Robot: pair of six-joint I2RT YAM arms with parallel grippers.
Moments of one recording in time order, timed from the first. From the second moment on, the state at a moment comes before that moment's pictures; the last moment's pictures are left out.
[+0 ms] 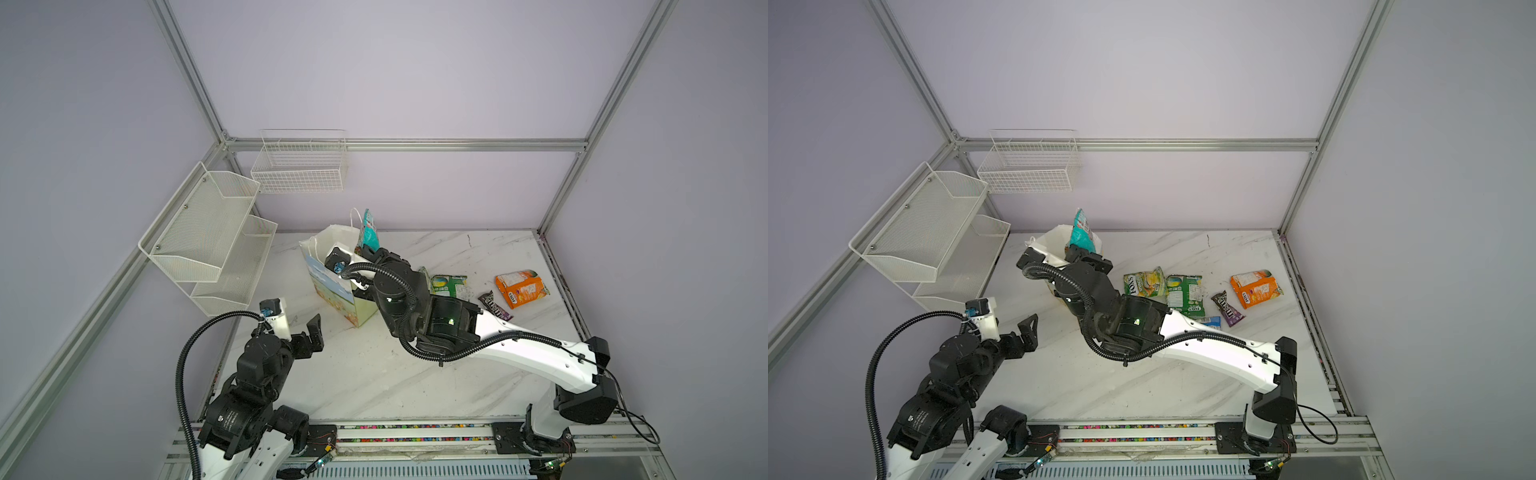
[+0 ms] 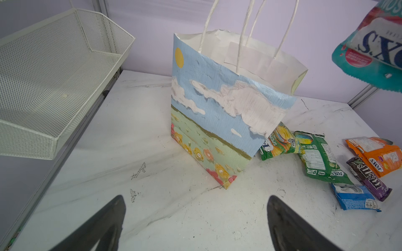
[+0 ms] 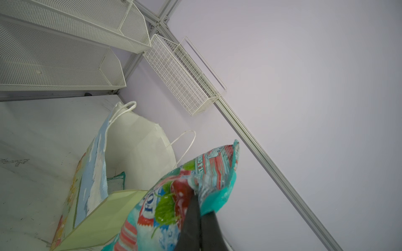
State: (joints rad) left arm -0.33 0.38 0.76 -0.75 -0.29 -0.29; right arm 1.30 1.69 1.86 -0.25 0.85 -0.67
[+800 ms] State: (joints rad) left arm -0.33 0.38 0.76 -0.75 -0.29 -0.29; right arm 1.23 1.71 1.86 -0.14 0.62 -0.75
